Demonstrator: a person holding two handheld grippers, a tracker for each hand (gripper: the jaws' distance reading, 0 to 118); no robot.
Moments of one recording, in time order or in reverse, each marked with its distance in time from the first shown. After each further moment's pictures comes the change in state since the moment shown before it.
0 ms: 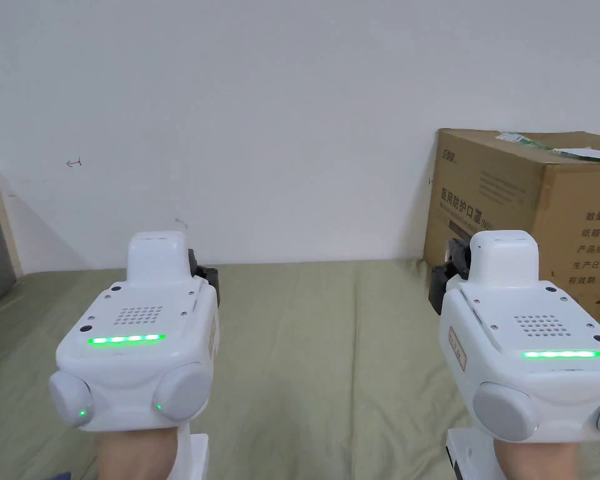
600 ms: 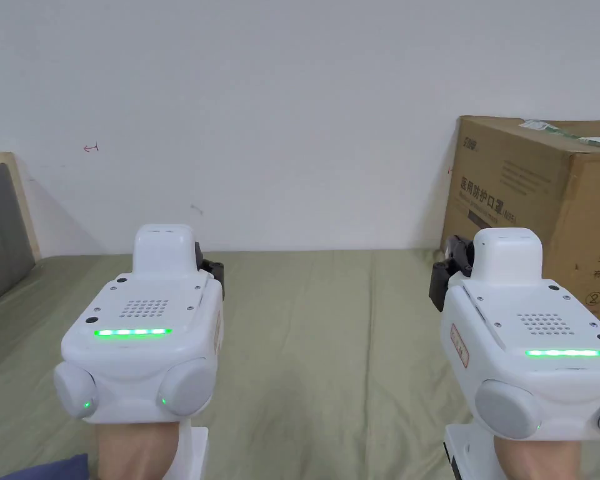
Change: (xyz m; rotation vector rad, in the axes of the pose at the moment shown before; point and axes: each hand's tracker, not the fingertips) left arm -0.006 -0.008 -0.006 -0.014 0.020 -0.032; right arm -0.013 -0.014 -0.012 -0.019 0.038 -0.019
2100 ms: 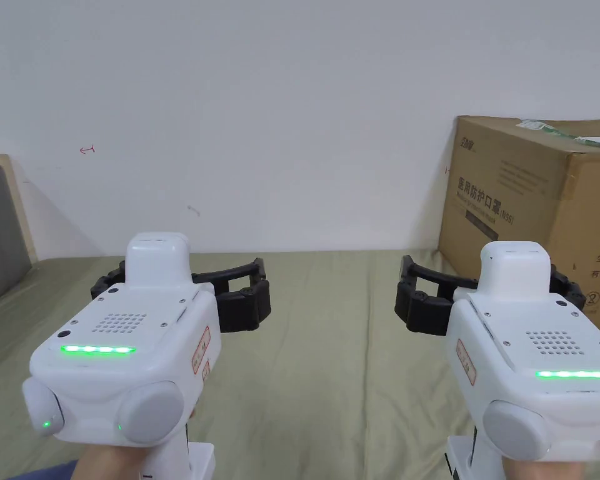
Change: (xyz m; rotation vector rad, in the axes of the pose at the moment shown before) left arm -0.011 0.003 0.014 0.011 -0.200 0.078; right arm 0.009 -0.007 0.008 0.015 0.001 -0.020
